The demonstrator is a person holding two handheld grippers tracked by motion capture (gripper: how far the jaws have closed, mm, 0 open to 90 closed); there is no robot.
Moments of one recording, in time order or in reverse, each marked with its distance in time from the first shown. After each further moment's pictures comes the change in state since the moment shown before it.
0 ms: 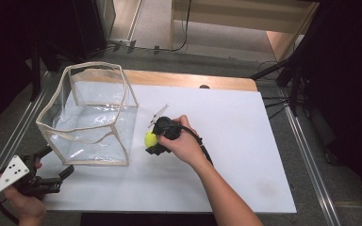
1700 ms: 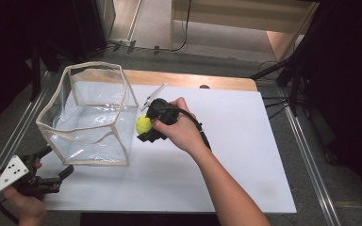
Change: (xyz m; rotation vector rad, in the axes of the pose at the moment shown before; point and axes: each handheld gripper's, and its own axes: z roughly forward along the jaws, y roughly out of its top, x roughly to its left) left arm 0.001 -0.001 0.000 -0.006 -0.007 -0.006; right arm 0.012 0.046 -0.062 -0.074 0.018 -0.055
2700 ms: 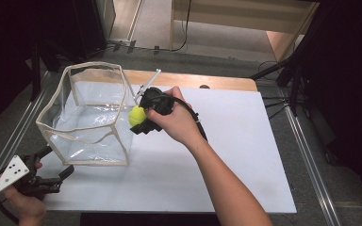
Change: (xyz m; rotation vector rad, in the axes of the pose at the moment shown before) left arm -0.001 0.000 0.001 0.004 -0.002 0.001; right arm 0.001 0.031 -0.020 -0.014 0.024 -0.021
